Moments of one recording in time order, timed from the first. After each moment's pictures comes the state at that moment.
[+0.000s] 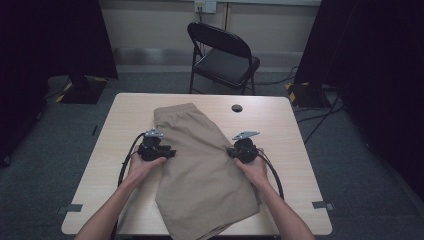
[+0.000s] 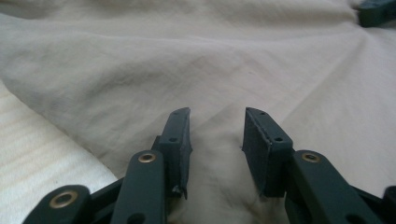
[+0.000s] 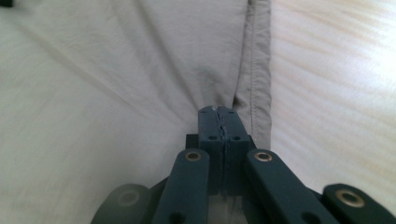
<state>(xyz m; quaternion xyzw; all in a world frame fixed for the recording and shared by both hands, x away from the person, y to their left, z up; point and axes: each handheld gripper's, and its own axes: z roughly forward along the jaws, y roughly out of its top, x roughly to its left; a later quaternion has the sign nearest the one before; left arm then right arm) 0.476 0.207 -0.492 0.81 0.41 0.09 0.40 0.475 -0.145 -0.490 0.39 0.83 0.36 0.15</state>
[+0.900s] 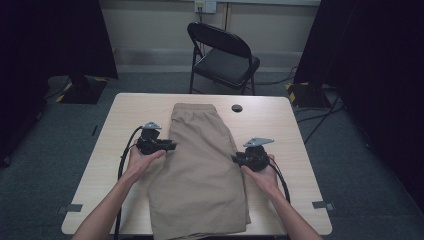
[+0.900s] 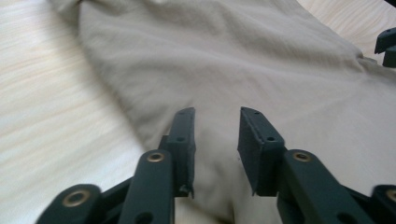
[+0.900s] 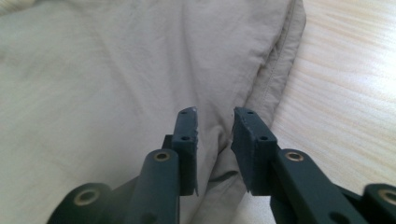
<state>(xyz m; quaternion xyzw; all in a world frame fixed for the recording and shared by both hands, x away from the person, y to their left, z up) 0.478 0.213 -0.466 0.80 0.41 0.07 0.43 0.439 -0.172 -0.473 0.39 0.82 0.40 0.14</state>
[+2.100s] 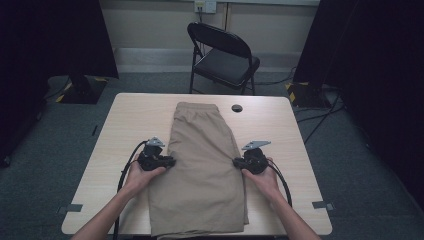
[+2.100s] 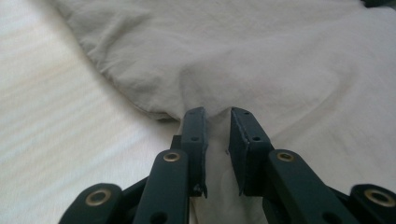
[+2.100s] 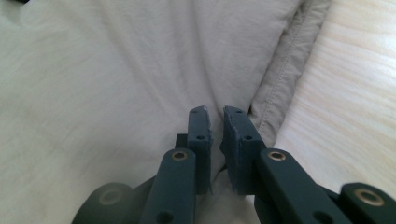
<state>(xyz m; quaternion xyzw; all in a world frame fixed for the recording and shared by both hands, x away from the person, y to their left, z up) 0.445 0.198 -0.490 0.83 0.39 0.07 0.38 0.441 -0.173 -0.489 0.39 0.84 0.36 0.11</state>
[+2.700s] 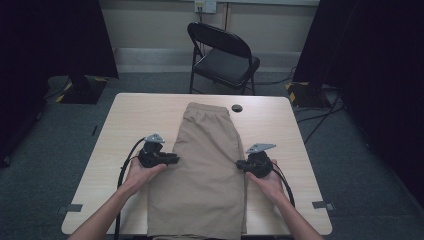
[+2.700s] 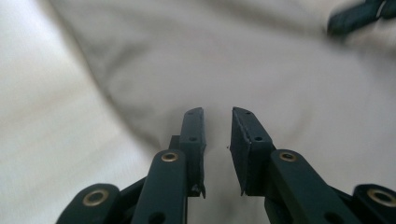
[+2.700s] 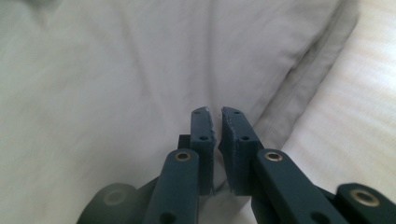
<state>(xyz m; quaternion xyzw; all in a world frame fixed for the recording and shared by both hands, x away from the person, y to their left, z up) 0.451 0.199 -0.473 0.81 0.37 0.04 0.44 0.426 -0.182 -0.479 0.37 0.84 0.38 0.12</state>
